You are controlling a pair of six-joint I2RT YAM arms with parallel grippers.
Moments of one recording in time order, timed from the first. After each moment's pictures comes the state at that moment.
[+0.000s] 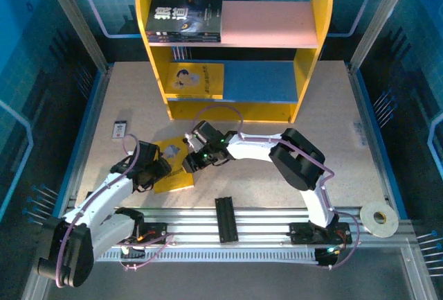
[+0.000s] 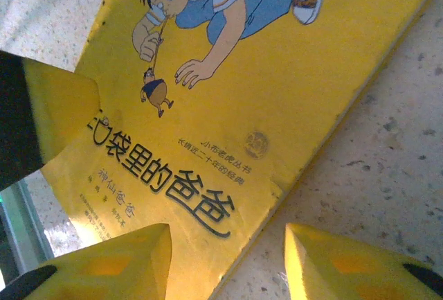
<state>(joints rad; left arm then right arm) -0.21 0.99 0.42 -0.57 -0.03 -0.88 0.92 2.08 1.37 -0.26 -0.39 0.35</state>
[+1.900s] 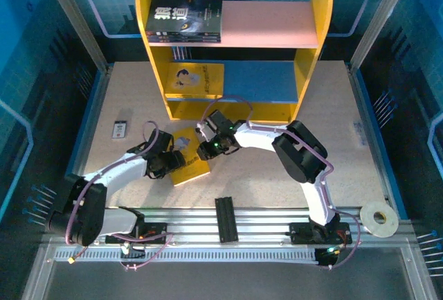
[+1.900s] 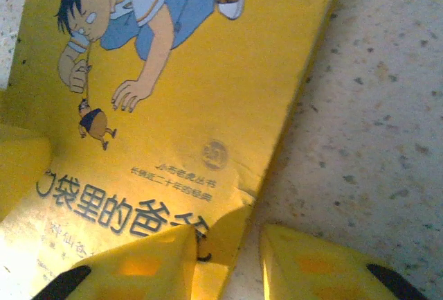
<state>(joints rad) -0.29 1.30 0.55 -0.42 0.05 -0.80 0.80 2.10 1.39 -0.35 -0.35 0.24</state>
